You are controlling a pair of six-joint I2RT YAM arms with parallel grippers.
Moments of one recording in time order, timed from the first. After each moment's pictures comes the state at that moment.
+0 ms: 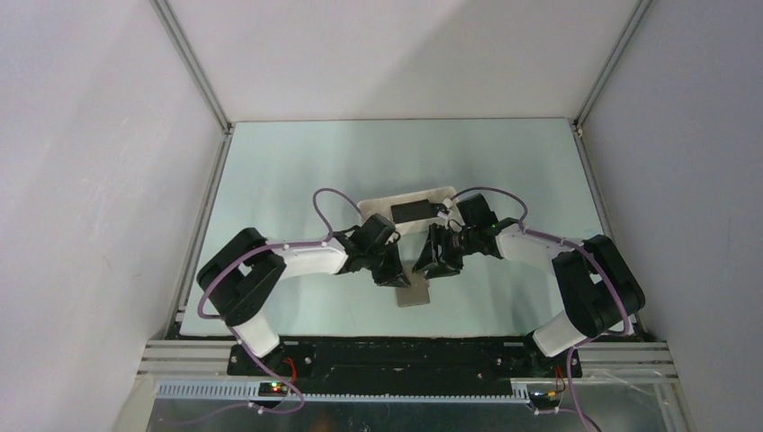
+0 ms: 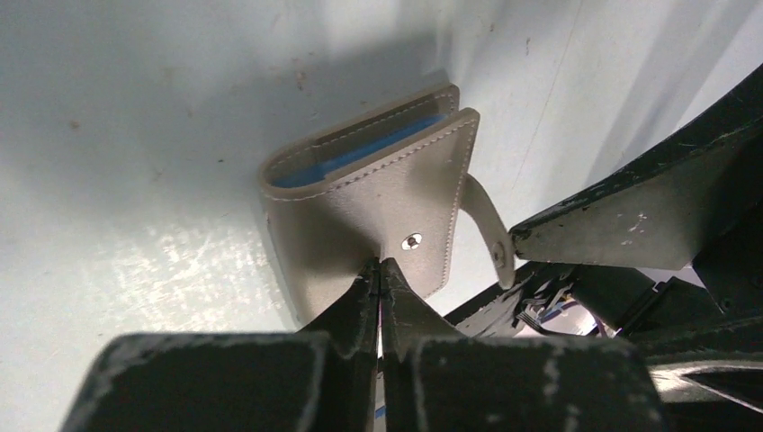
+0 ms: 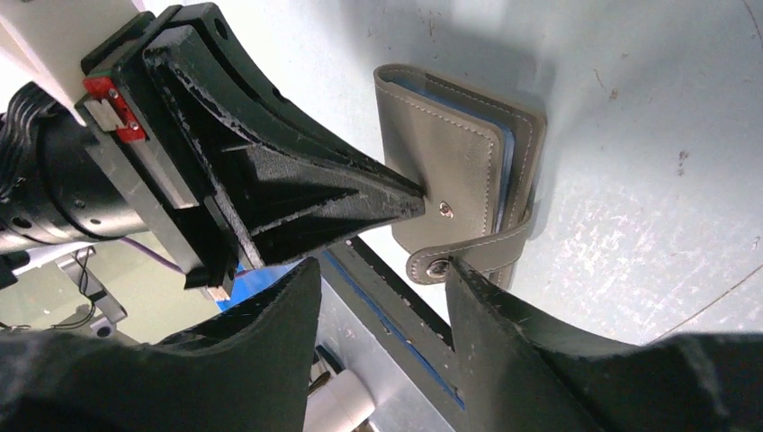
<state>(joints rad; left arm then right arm) -0.82 1.66 0.81 -0.13 0.29 -1.04 0.49 1.54 0.76 -0.22 -0.73 0.67</state>
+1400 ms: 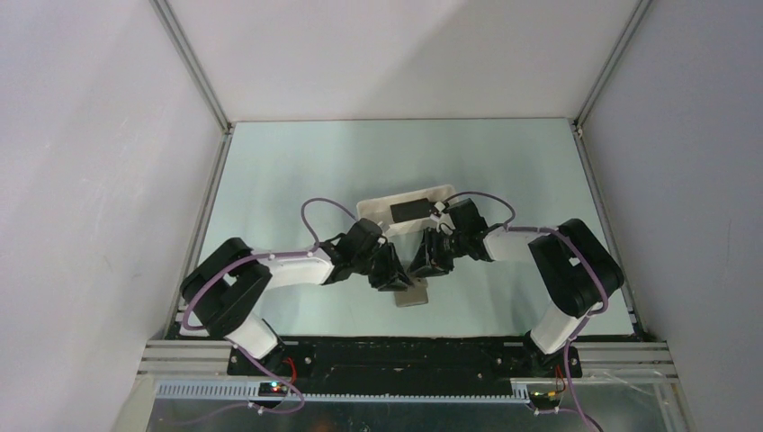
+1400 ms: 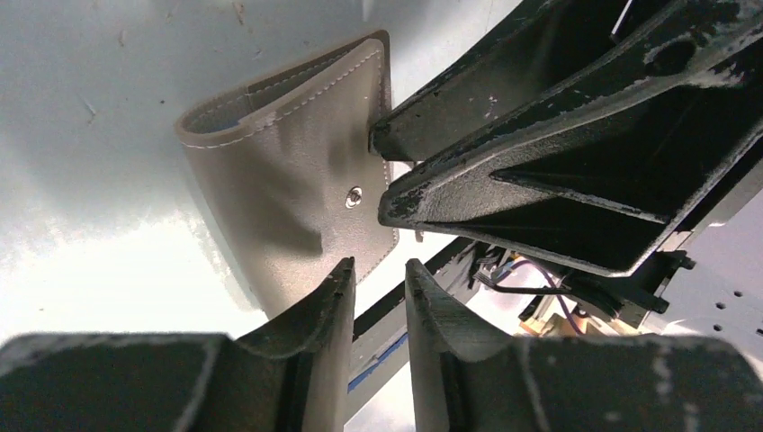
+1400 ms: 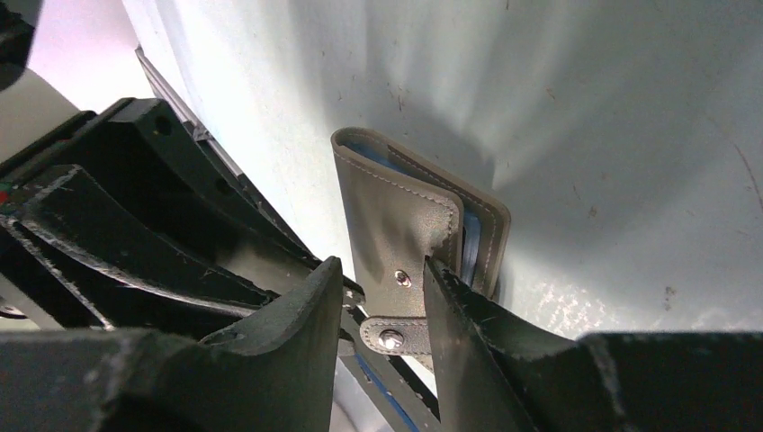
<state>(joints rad) -0.80 1.56 0.68 0.04 0.40 -1.10 0.53 1.69 0.73 0.00 -0.70 0.71</state>
